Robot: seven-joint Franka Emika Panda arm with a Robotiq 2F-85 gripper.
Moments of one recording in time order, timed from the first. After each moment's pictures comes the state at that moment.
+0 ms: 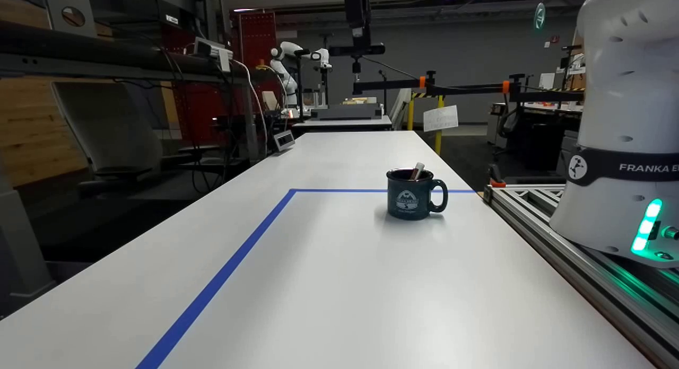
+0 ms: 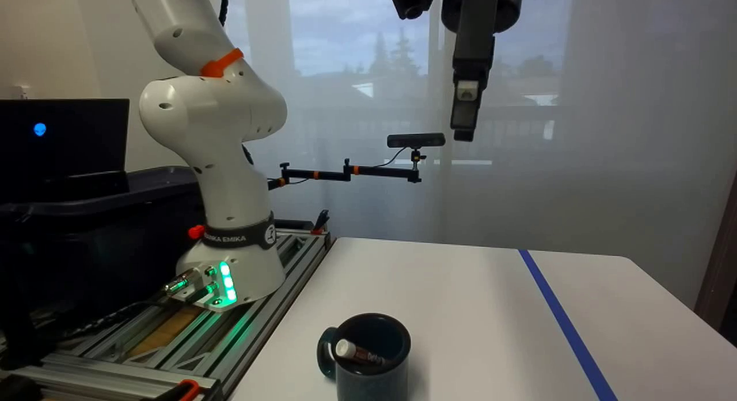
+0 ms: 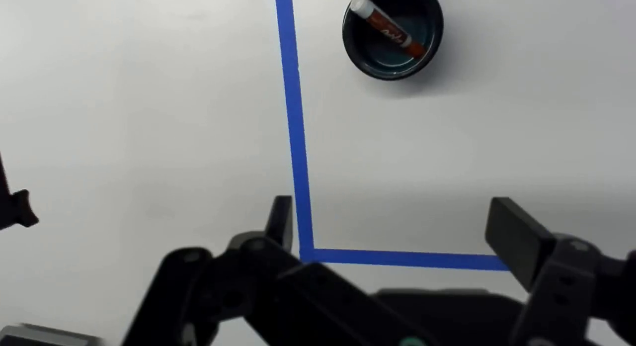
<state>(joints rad) -0.19 -0.45 -0.06 -2.41 -0.30 1.93 -0.04</state>
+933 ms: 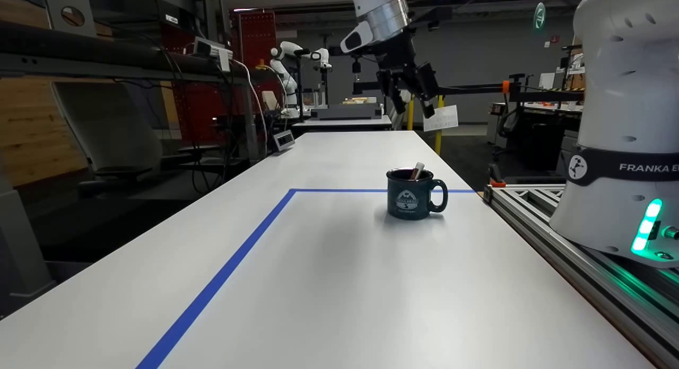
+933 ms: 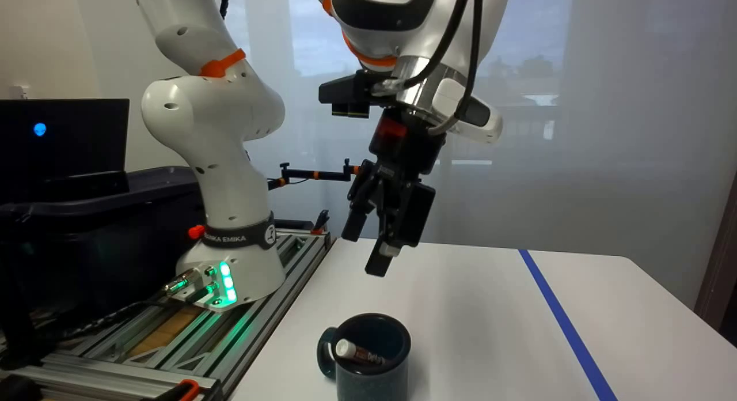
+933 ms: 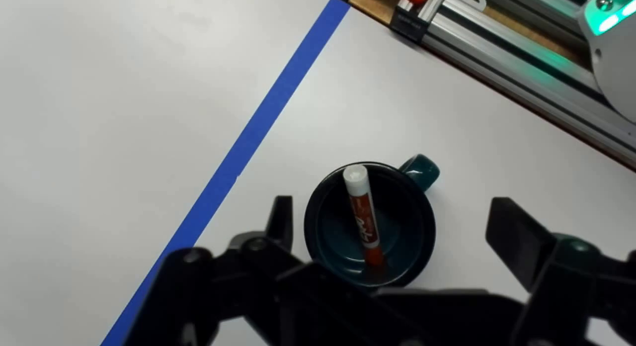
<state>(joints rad) -0.13 -0.37 -0.20 -2.69 -0.49 2.01 -0.59</state>
